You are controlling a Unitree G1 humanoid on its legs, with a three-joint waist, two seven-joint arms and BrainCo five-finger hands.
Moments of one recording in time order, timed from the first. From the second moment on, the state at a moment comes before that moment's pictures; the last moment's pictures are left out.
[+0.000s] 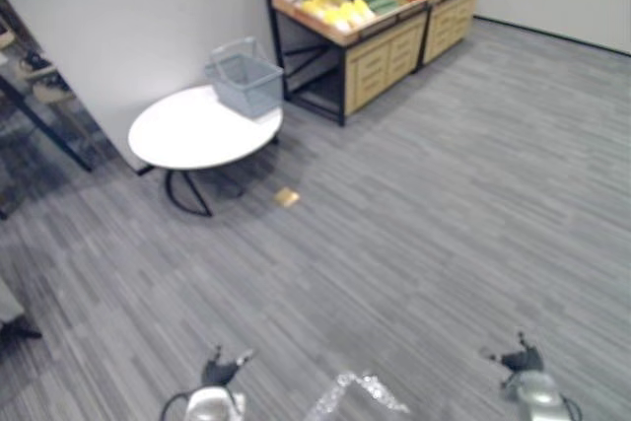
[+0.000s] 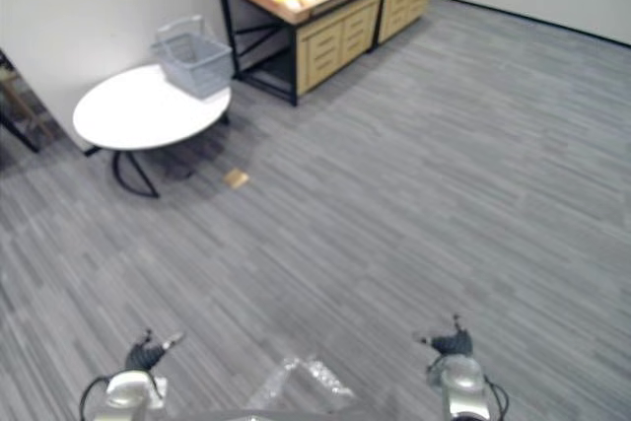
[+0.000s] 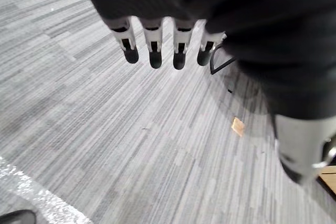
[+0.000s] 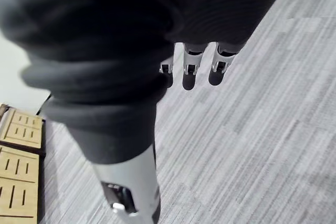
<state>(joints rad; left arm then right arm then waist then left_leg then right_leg) 0.07 0.20 0.17 0.84 0.13 -0.07 0.20 0.02 -0.19 -0.33 0.75 -0.19 -0.01 -0.14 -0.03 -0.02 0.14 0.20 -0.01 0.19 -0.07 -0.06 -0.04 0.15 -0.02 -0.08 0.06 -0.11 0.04</state>
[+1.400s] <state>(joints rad) 0.12 0.17 0.16 0.80 0.04 -0.08 0.25 0.06 -0.15 -0.22 0.87 -0.20 -0.01 -0.14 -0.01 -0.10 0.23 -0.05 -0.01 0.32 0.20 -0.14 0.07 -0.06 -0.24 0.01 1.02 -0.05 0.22</state>
